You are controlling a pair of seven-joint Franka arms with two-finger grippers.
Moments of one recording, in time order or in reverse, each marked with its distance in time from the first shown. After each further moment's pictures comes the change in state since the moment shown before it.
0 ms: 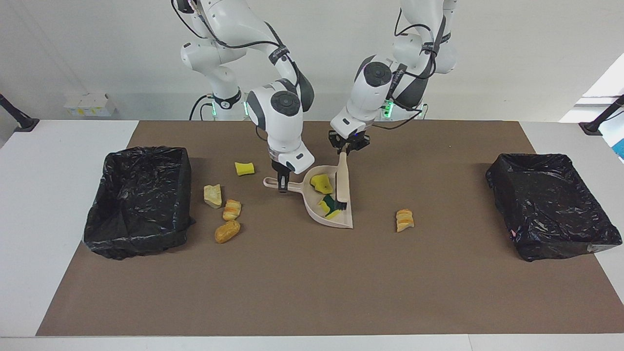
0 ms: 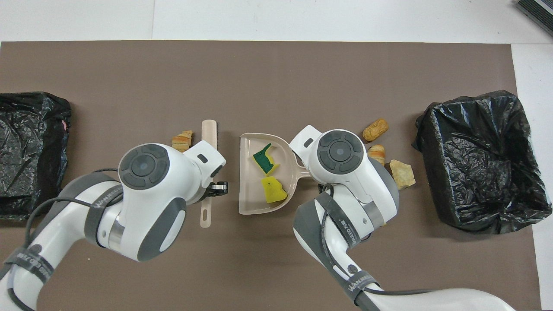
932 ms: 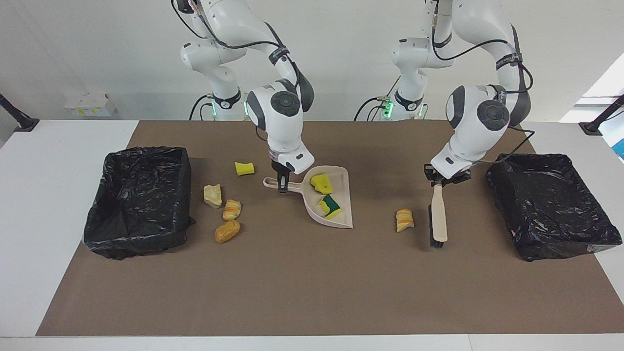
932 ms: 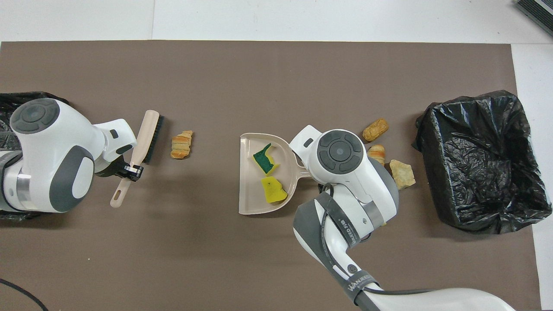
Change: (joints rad) left arm 0.334 0.083 -0.011 0.036 0.076 -0.072 0.561; right arm 0.000 0.001 0.000 0.000 0.000 0.000 0.000
